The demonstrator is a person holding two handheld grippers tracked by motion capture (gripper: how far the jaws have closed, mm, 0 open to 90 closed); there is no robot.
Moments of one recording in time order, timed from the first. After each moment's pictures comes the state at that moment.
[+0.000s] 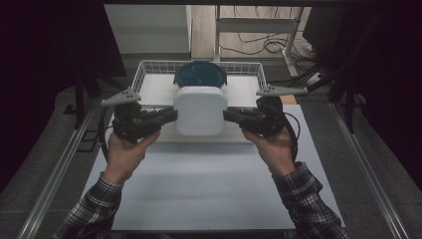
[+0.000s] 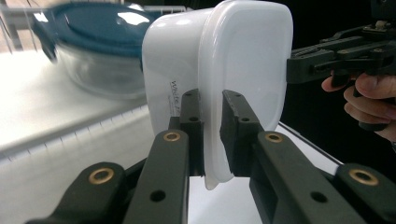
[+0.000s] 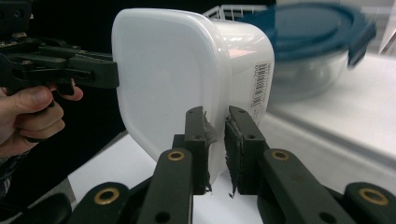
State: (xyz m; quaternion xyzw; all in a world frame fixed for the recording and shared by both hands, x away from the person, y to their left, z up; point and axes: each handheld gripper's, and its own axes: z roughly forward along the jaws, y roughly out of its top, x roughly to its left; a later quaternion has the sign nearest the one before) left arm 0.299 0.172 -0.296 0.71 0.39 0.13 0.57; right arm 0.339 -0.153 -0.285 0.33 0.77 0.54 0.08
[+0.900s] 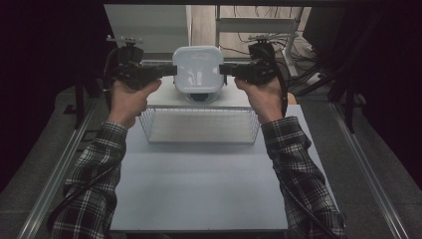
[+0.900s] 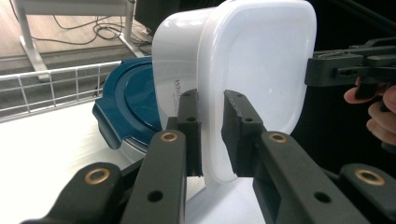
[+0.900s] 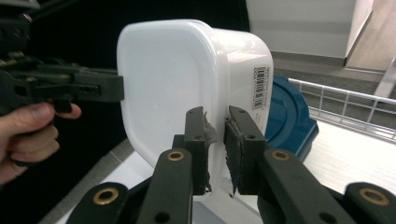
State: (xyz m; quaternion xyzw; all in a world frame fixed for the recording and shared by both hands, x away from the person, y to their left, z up) left arm 0.400 0.186 -0.253 0.70 0.44 0.09 0.56; right arm 0.421 -0.127 -0.227 0.39 0.75 0.53 0.09
